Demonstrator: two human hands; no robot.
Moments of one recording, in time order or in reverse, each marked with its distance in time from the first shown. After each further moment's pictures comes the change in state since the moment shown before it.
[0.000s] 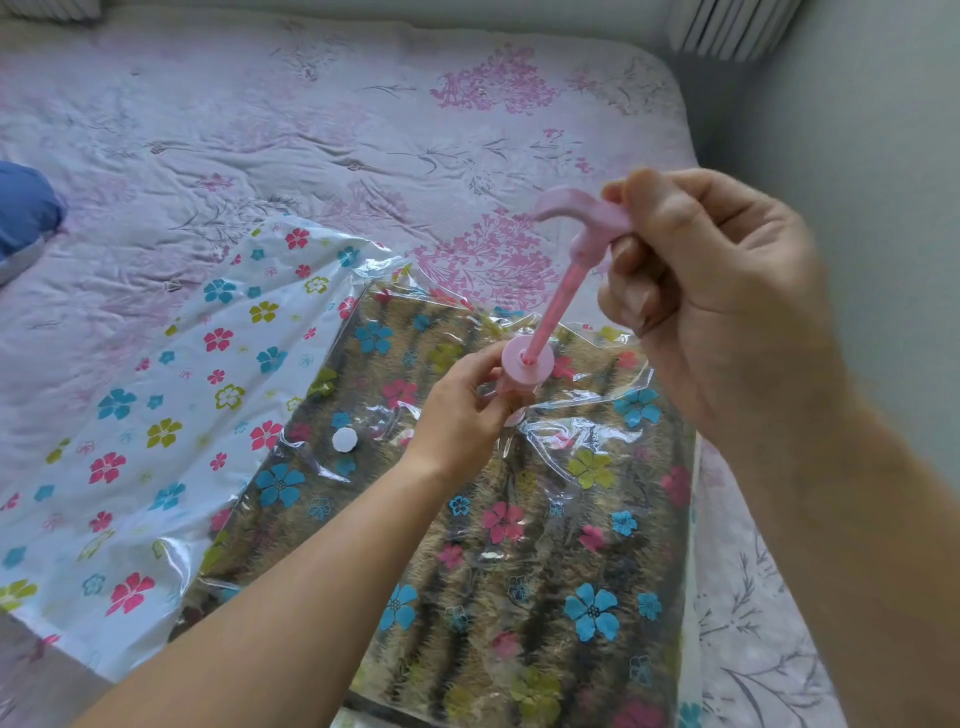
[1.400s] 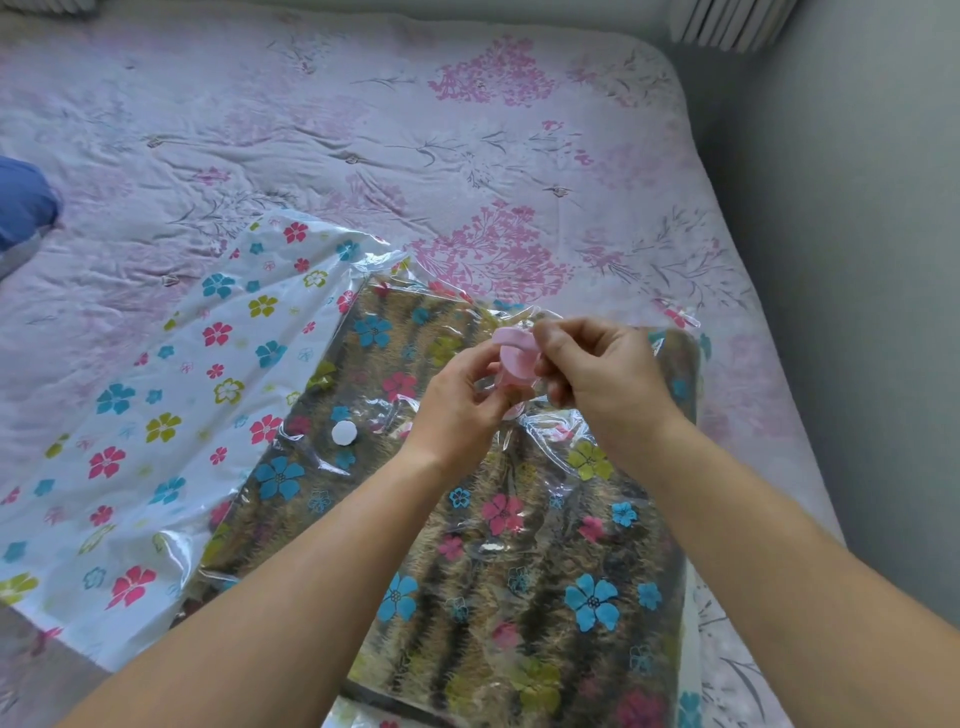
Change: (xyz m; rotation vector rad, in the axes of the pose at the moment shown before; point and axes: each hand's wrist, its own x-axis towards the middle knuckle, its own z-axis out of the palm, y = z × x) left_hand -0.002 0.001 0.000 -0.012 0.005 0.010; right_hand -0.025 0.081 -0.013 -0.316 0.153 0.390
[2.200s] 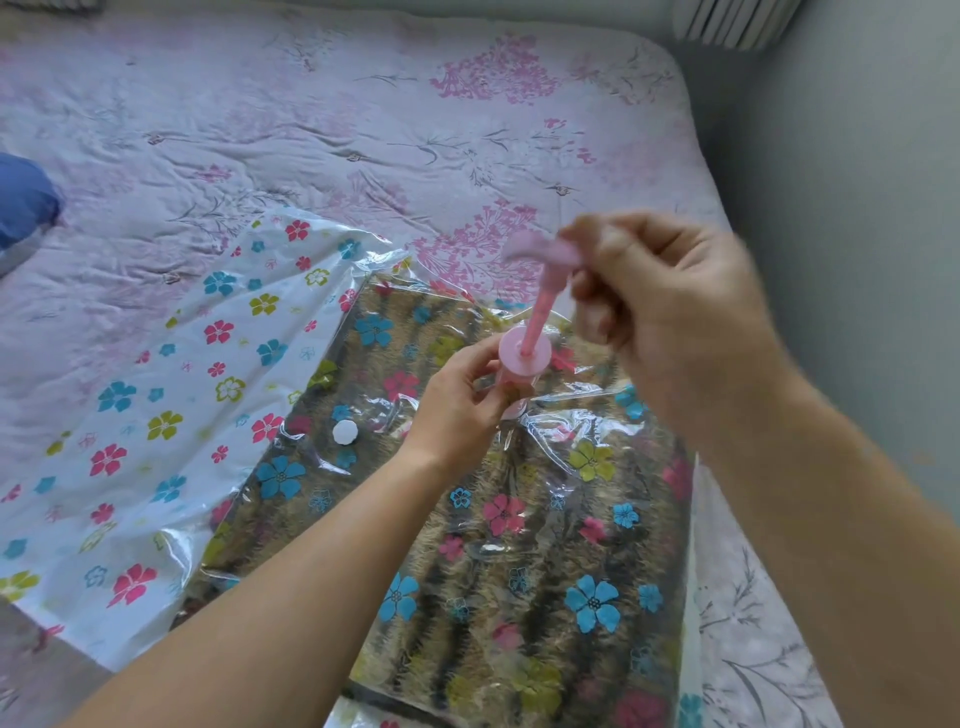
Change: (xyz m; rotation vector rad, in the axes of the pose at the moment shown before) left_hand 0.000 0.001 -0.001 0.010 -0.005 -0.037; right_hand -0.004 -0.064 -0.004 0.188 -0.130 -0.293
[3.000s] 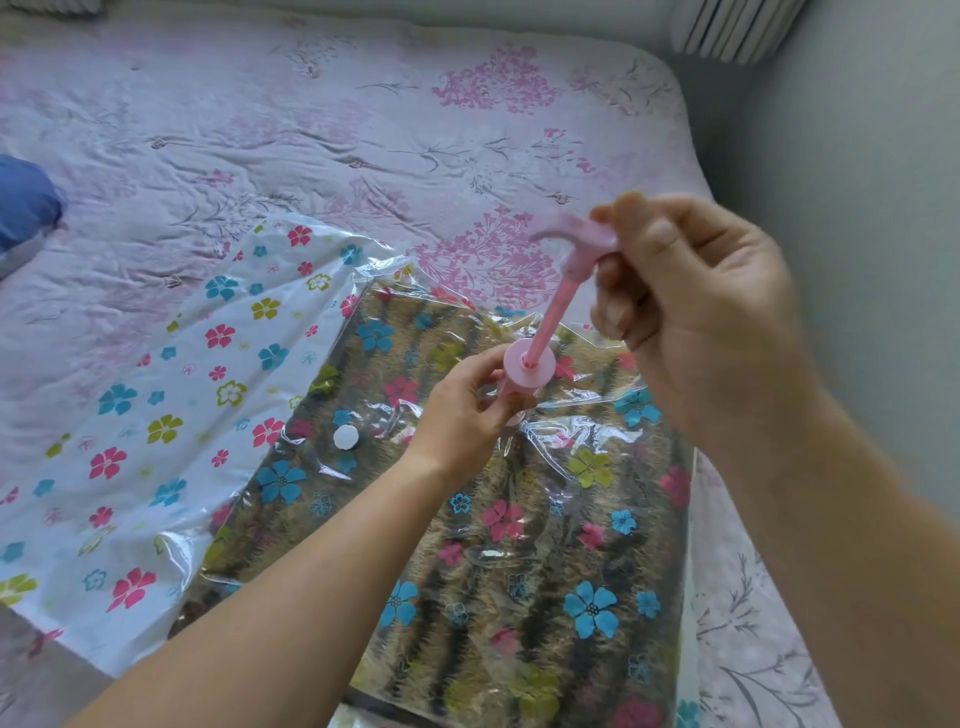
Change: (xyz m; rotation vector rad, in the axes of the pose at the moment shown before) left_hand -0.003 0.002 0.000 -0.042 -0.012 0.012; right_hand -0.005 -0.019 0.002 0.051 0.011 -0.070
